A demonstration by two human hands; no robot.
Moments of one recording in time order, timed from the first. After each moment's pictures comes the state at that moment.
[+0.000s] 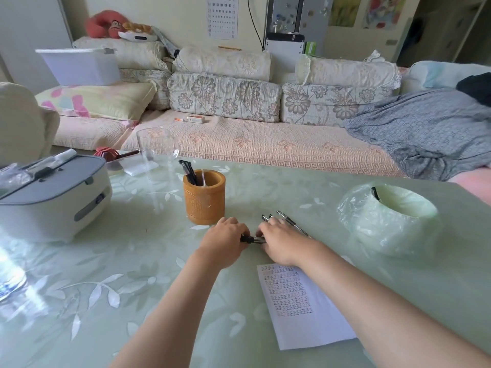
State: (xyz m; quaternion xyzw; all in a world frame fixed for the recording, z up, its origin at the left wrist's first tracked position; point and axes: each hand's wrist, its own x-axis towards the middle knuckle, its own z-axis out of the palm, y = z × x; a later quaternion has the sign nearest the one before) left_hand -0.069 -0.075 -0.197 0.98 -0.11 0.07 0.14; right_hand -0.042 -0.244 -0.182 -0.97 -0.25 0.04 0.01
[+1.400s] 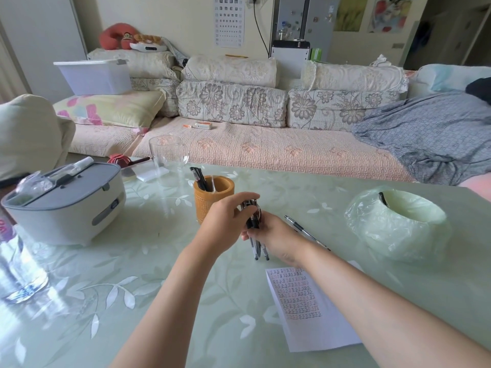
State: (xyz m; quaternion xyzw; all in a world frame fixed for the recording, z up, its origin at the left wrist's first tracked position) left_hand -0.098 -0.066 -0.126 0.87 -0.08 0.19 0.45; right_hand -0.065 -0.212 -0.154 -0.78 -0.26 0.12 0.56
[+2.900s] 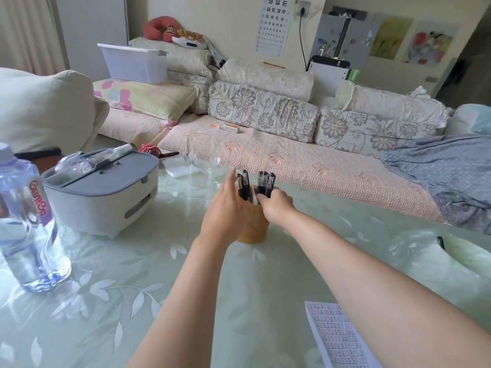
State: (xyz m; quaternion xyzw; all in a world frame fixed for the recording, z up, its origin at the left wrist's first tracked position) left_hand -0.046 0.021 -0.149 0.86 0.04 0.27 0.42; right_hand 0.033 -0.094 -0.125 -0.95 -0.07 0.00 0.32
